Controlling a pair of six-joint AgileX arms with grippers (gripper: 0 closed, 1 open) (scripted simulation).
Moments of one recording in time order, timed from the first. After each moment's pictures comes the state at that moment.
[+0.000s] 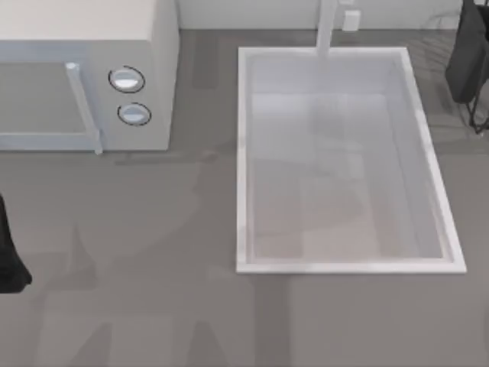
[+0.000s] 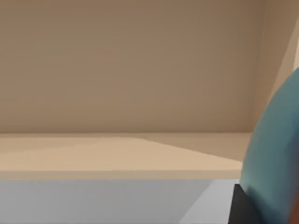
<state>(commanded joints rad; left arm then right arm) 0.00 0.00 0.00 0.00 0.00 0.00 -0.42 1.31 1.32 -0.01 -0.40 0.02</state>
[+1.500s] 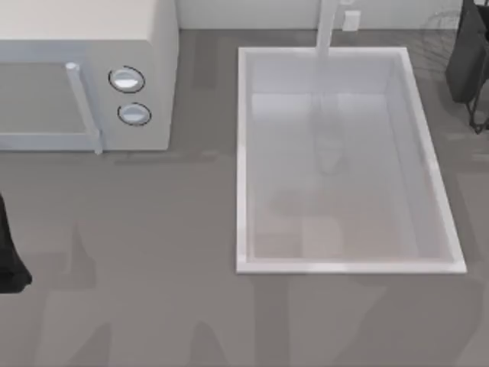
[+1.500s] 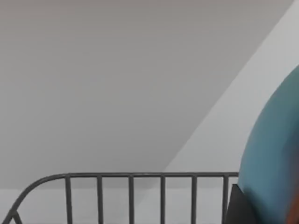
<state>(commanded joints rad) 0.00 0.00 0.00 0.00 0.00 0.00 -0.31 1.80 0.98 0.82 -0.28 0.02</state>
